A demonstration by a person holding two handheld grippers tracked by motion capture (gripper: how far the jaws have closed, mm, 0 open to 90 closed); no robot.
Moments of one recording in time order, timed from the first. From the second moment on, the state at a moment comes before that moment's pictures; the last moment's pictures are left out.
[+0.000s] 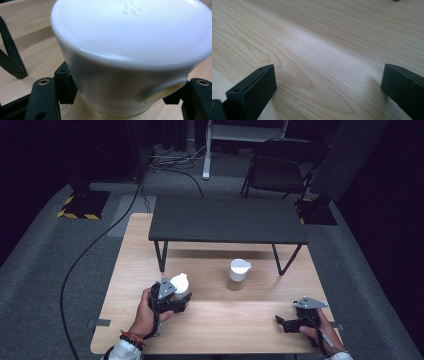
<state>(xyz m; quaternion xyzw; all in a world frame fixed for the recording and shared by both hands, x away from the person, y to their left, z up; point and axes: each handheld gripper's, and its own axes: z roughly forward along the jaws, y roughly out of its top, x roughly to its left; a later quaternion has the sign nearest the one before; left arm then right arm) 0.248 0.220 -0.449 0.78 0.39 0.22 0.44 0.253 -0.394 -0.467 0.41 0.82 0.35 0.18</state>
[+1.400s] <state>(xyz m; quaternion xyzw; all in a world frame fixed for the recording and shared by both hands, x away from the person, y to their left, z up) 0.241 0.200 -0.373 0.75 0.36 0.24 0.49 0.253 -0.394 -0.467 0.41 0.82 0.35 0.18</state>
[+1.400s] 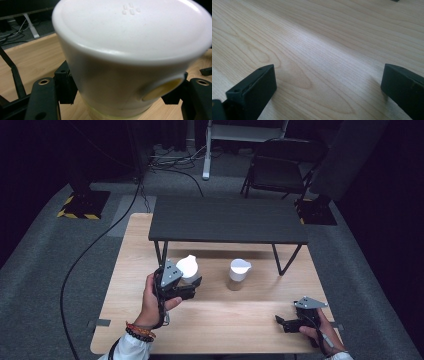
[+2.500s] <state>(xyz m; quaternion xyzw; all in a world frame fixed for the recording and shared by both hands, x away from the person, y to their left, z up) 0.282 0.167 -0.286 0.73 0.35 0.27 0.52 0.253 -0.394 -0.467 0.41 0.82 0.35 0.18</state>
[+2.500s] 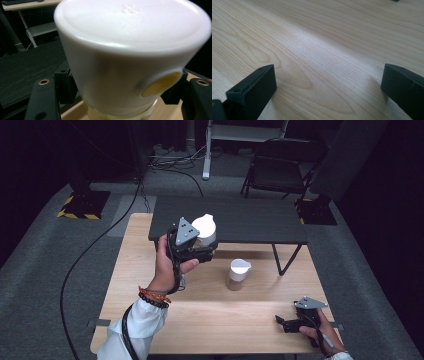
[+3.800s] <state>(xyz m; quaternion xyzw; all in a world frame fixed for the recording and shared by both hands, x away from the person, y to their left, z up) 0.366 0.141 -0.265 0.71 0.42 0.29 0.49 0.252 -0.394 -0.467 0.41 0.82 0.35 0.18</state>
